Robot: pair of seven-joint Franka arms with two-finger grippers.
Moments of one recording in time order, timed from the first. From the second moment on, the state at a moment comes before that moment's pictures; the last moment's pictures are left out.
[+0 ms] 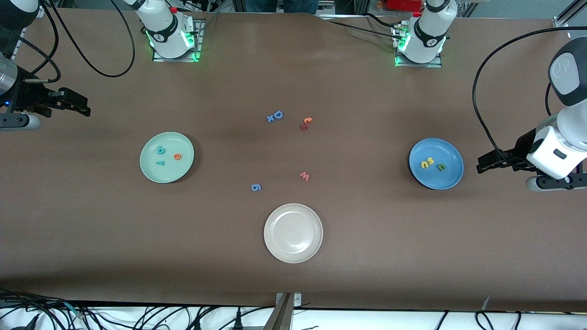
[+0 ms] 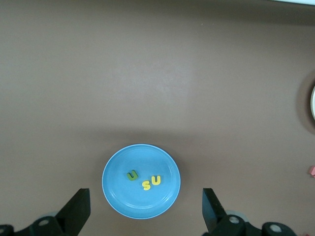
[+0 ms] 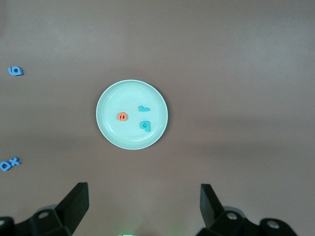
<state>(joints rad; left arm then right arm) -0.37 0.27 0.43 -1.52 -0.16 1.79 -0.02 0.00 0.03 0.00 -1.63 -0.01 1.56 -0.04</state>
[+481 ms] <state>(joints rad) -0.16 0.26 0.22 -1.50 -0.16 1.79 0.04 0.00 0.03 0.00 -1.63 -0.01 1.56 -0.04</state>
